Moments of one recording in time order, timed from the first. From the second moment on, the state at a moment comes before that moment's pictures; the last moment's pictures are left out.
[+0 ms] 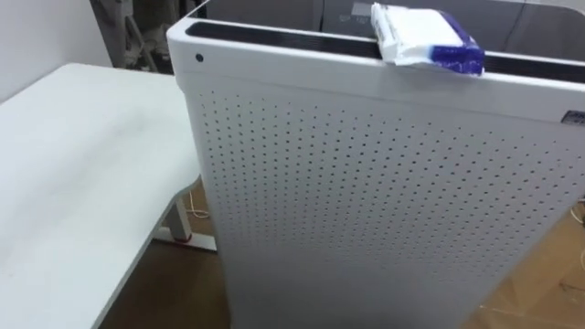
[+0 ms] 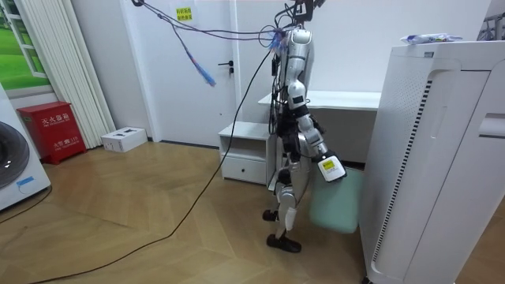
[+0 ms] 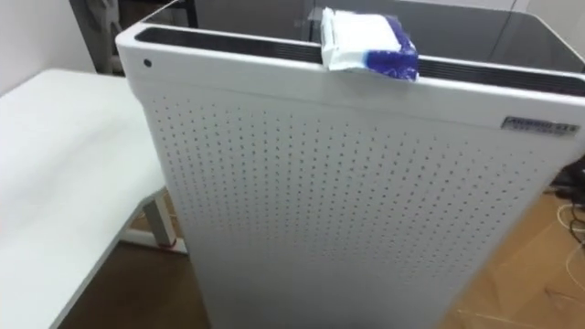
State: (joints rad) left arm 0.14 0.21 -0.06 1.00 0.07 -0.28 0.39; right arm 0.09 -0.22 0.05 1.04 0.24 -0.20 -0.07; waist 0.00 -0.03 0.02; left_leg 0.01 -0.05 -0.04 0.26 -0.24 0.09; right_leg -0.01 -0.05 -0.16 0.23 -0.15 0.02
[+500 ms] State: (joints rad) left arm 0.19 0.23 -0.04 0.42 0.49 -0.40 0.69; right arm 0.10 -0.24 -0.02 0.96 0.23 -0.25 -0.12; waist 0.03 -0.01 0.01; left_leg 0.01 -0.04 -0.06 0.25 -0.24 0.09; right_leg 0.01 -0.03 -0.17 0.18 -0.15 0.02
